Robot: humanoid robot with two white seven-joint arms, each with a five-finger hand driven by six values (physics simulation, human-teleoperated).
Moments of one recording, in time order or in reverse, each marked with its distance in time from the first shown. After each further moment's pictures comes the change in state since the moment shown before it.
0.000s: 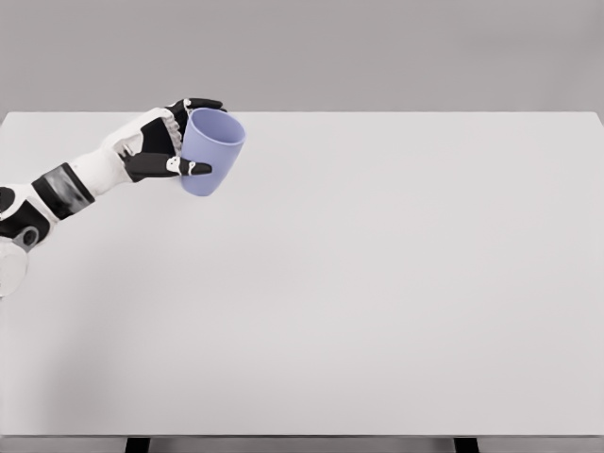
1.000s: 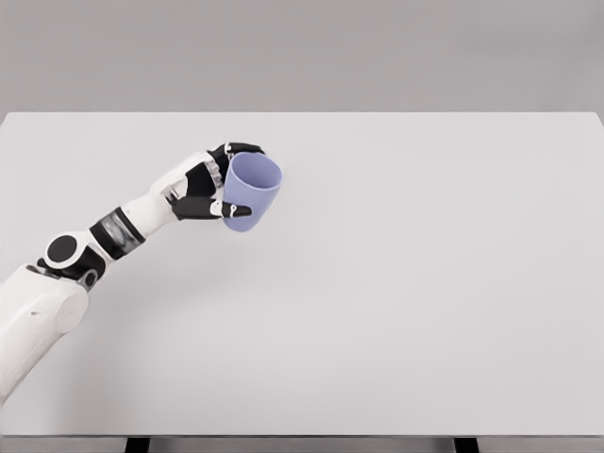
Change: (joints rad) left arm 0.117 -0.165 0.024 0.095 -0.130 -0.179 0.000; right arm 0.000 0.000 0.000 0.000 0.000 0.000 0.000
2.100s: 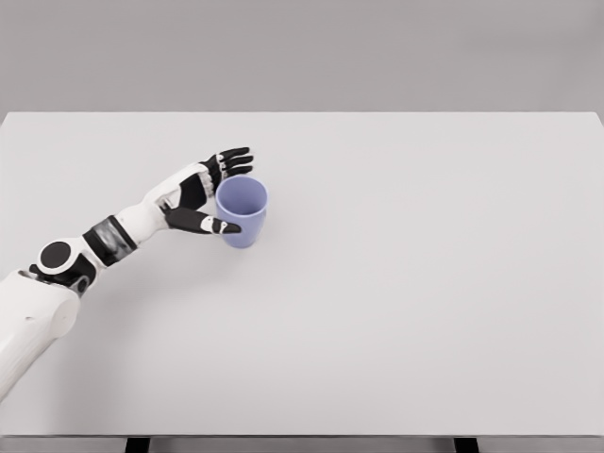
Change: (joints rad) left arm 0.009 0.019 0.002 0.036 -0.051 -0.002 0.000; right arm 0.000 0.000 0.000 0.000 0.000 0.000 0.000
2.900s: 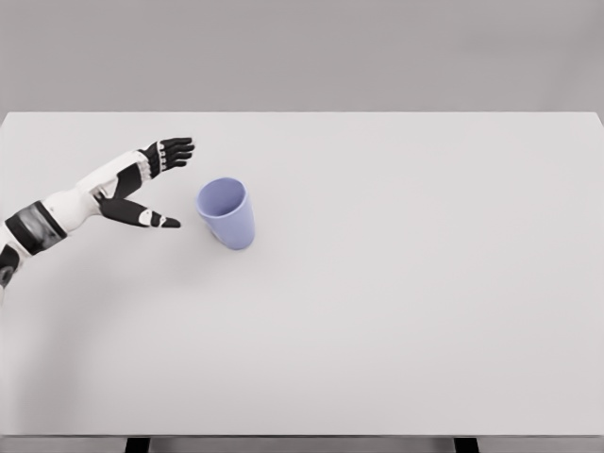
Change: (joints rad) left arm -0.014 0.192 0.023 -0.023 -0.120 -0.118 0.000; right arm 0.000 0.000 0.000 0.000 0.000 0.000 0.000
